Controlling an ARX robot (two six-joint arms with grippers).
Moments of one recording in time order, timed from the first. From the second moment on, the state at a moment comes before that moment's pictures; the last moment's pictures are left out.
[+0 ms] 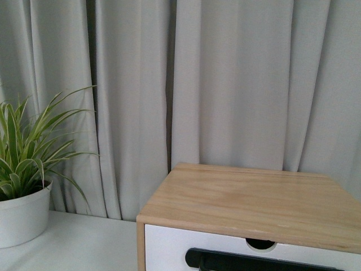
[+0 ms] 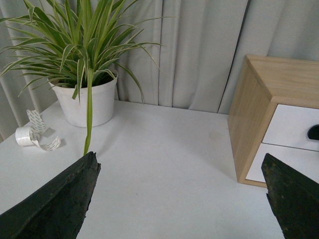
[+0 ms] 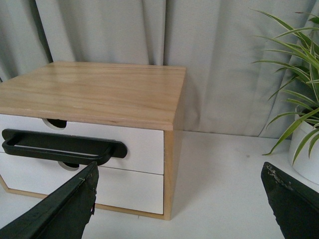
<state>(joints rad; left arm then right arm) 0.00 0.00 0.01 0.00 0.00 0.00 0.00 0.00 0.01 0.00 0.00 -0.01</state>
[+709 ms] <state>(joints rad) 0.00 0.00 0.01 0.00 0.00 0.00 0.00 0.00 0.01 0.00 0.00 -0.01</state>
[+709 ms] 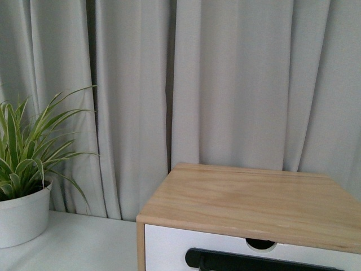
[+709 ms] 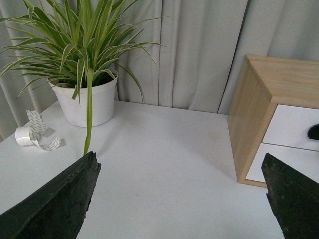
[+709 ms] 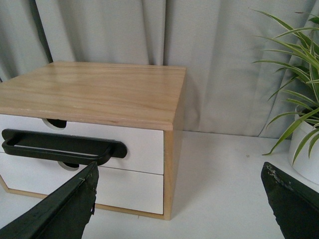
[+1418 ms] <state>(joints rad) 0.00 0.00 0.01 0.00 0.00 0.00 0.00 0.00 0.01 0.00 0.00 -0.01</state>
